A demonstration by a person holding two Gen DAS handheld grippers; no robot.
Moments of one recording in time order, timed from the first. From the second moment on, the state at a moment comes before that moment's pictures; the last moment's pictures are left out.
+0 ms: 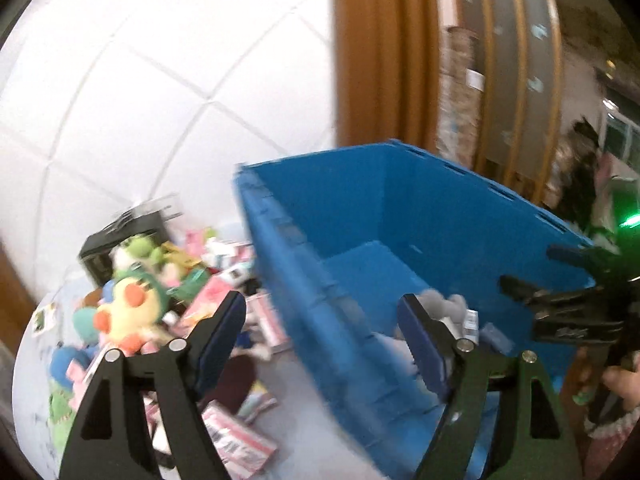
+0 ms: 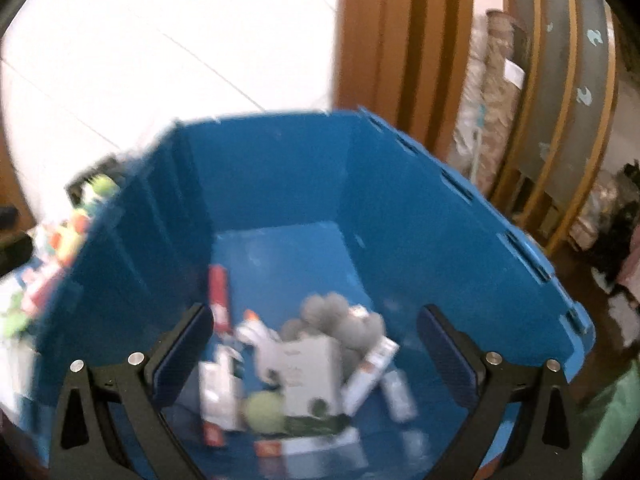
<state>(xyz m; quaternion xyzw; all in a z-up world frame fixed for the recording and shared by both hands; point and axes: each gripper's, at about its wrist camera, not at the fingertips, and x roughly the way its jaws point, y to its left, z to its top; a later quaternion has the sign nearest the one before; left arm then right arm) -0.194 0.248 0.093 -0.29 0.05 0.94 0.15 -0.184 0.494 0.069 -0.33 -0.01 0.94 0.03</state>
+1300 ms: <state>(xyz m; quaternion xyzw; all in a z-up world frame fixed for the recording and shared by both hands) -0.198 -0.052 -0.135 -0.46 -0.06 0.88 -0.09 -0.232 0.178 -0.118 -0.48 -0.07 0.85 -0.20</state>
